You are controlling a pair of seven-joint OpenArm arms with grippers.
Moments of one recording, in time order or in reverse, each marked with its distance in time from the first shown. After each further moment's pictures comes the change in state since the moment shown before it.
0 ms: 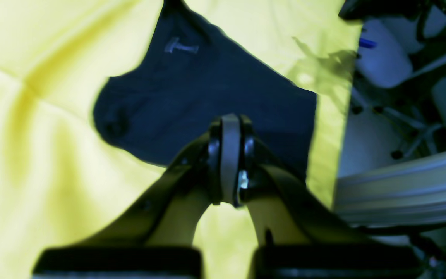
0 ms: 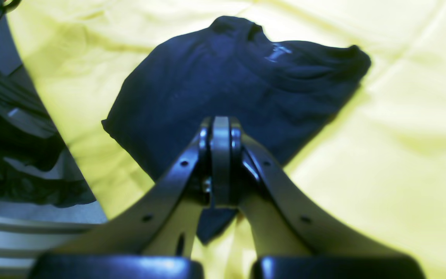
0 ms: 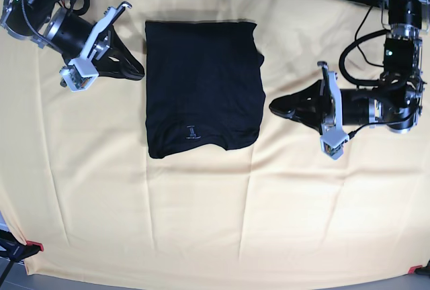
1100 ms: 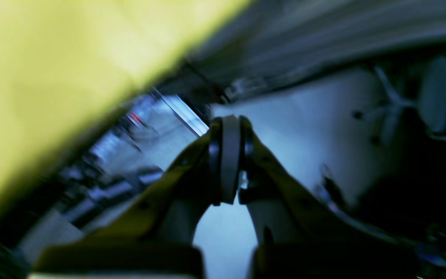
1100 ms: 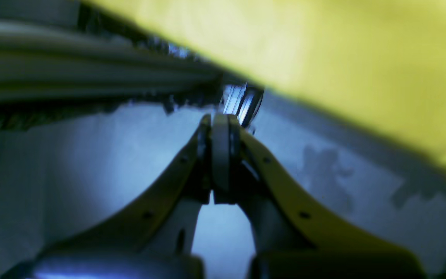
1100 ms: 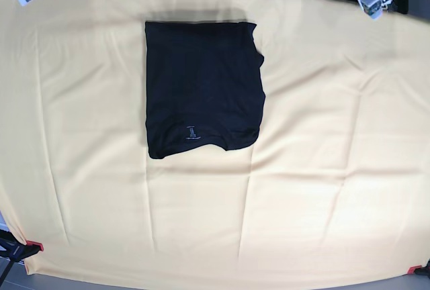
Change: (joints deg) left arm 66.7 0.0 -39.2 25.9 -0.4 -0.1 4.7; right arm -37.6 0.1 31.7 2.7 21.1 0.0 -21.2
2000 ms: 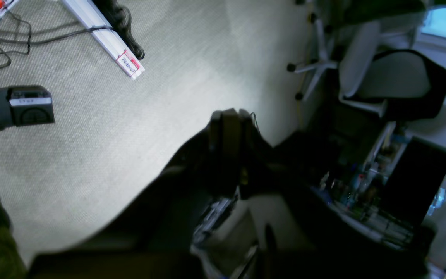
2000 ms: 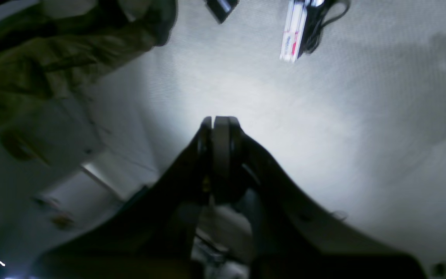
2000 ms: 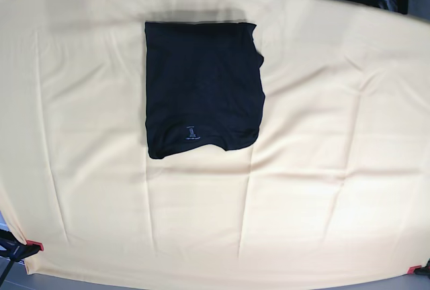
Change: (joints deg) left arm 8.6 2.3 26.8 -12.6 27.5 6.7 -19.6; right arm 0.2 0.2 -29.7 -31.8 -25.9 0.3 15.3
